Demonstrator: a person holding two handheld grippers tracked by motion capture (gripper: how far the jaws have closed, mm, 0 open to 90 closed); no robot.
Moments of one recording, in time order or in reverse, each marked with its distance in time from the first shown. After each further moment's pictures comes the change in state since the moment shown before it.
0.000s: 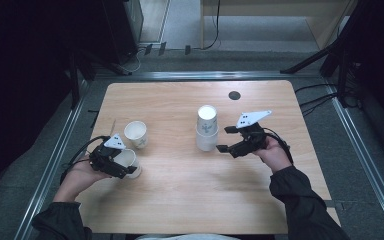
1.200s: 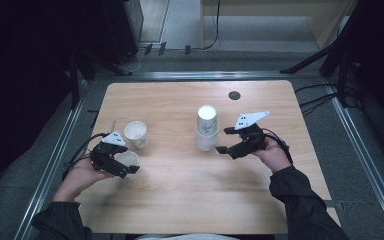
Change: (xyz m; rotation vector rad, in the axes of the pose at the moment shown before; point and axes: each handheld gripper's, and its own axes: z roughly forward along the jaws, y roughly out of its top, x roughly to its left) left arm -0.001 0.010 -0.011 -0.066 -0.081 -0.054; right arm 0.002 0.000 0.002 0.022 -0.001 -0.020
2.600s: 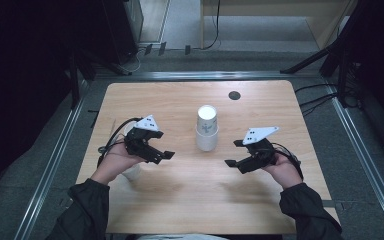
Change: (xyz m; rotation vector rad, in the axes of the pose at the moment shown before) left arm -0.042 0.091 0.032 -0.143 -0.085 0.101; right arm 0.025 -0.031 -0.021 0.056 -0.057 0.014
